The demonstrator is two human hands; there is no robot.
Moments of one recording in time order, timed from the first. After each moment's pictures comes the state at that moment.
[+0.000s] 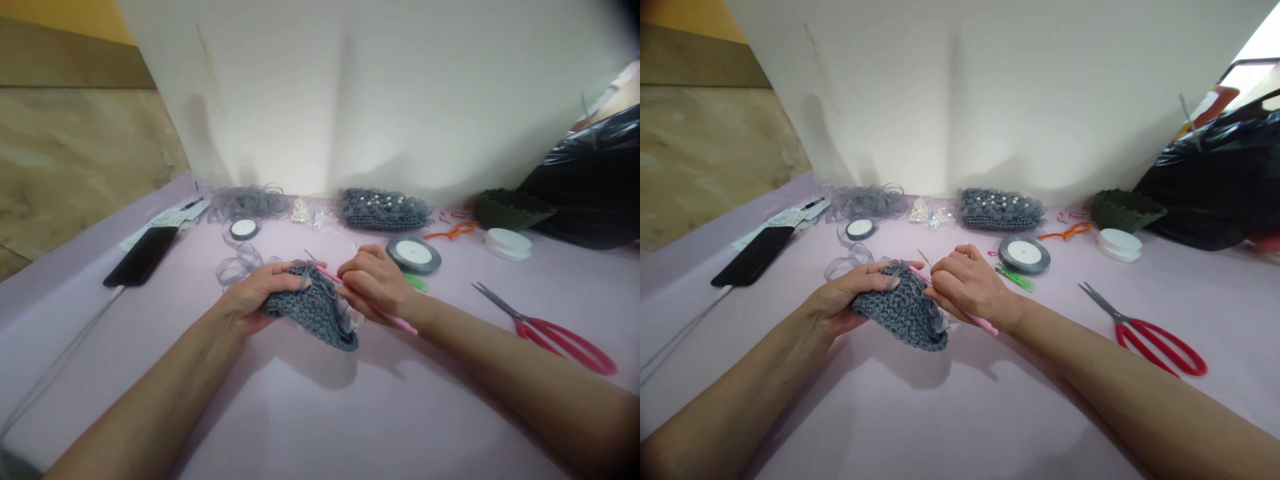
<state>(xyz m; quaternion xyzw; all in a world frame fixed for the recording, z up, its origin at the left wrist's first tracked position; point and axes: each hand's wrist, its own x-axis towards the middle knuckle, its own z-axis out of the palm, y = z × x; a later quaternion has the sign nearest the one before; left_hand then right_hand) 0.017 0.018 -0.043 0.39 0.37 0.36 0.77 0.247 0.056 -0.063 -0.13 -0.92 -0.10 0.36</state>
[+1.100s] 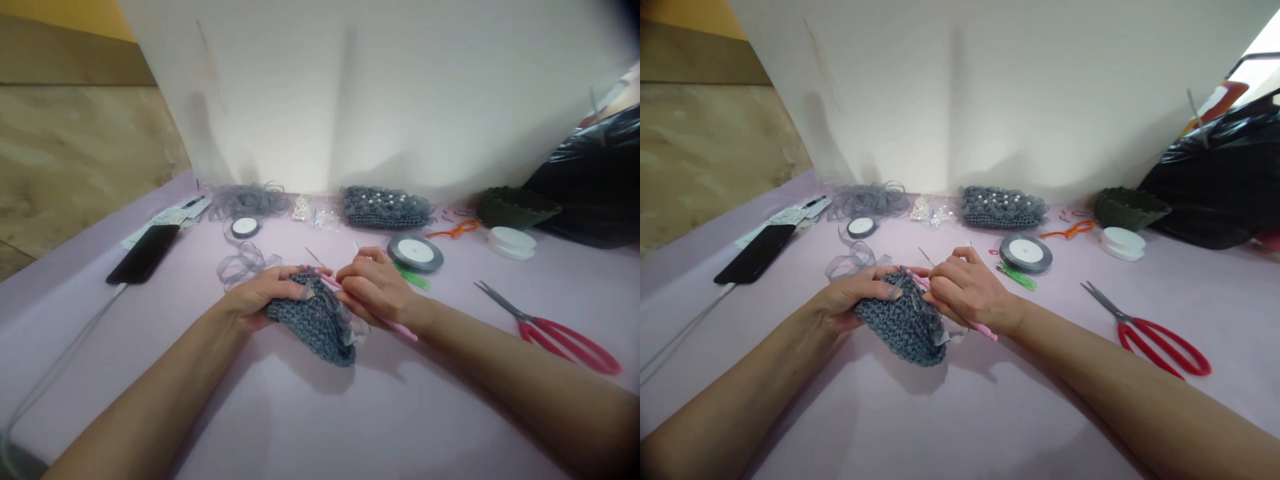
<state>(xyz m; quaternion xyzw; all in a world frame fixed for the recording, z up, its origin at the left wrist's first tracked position) 0.012 0.024 -0.057 0.39 0.32 0.30 0.81 0.244 0.052 -0.067 -0.11 -0.92 -0.14 0.36</state>
